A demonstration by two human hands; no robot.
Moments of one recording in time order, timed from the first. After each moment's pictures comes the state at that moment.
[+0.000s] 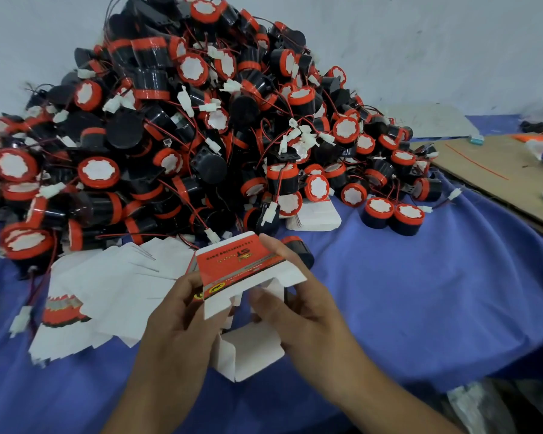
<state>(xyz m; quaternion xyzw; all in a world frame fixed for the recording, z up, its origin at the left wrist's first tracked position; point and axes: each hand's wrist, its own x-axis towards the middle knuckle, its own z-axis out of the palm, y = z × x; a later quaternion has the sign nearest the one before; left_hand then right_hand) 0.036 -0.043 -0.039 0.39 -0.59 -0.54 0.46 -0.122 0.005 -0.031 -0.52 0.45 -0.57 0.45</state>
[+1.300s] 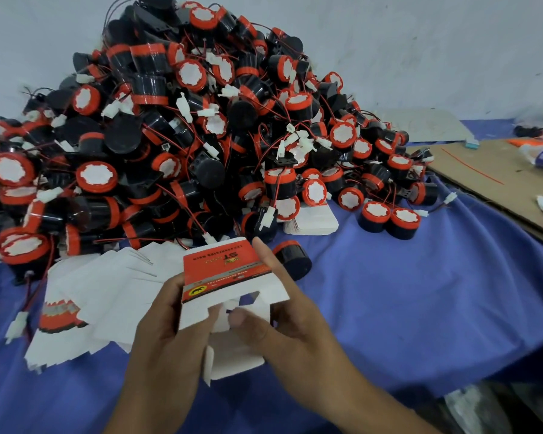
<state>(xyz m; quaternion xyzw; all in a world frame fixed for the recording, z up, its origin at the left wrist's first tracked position) 0.034 -0.036 -0.027 0.40 -0.57 -0.51 0.51 -0.111 0.009 -0.029 -0.56 0.40 -0.57 0.45</state>
